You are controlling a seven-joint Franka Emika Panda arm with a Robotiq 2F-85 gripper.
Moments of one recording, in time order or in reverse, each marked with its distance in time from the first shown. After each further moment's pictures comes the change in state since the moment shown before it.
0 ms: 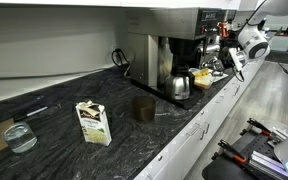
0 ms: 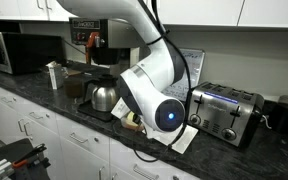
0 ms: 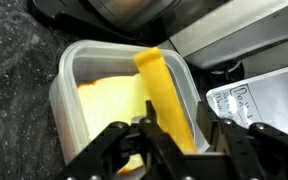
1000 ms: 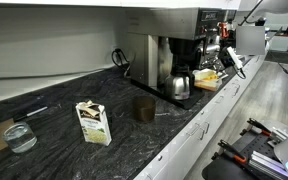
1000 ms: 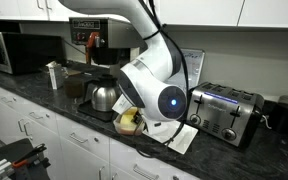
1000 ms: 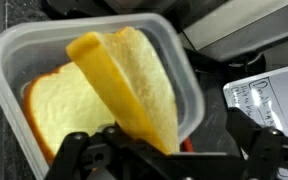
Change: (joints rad) arm 0.025 -0.029 0.000 0.004 -0.077 0.084 0.093
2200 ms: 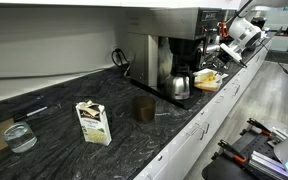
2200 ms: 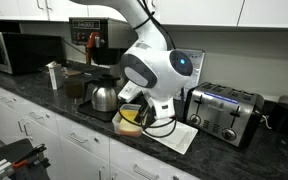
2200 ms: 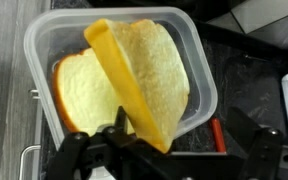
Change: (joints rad) arm 0.060 -0.048 0.018 0.056 -0.334 0.169 0.290
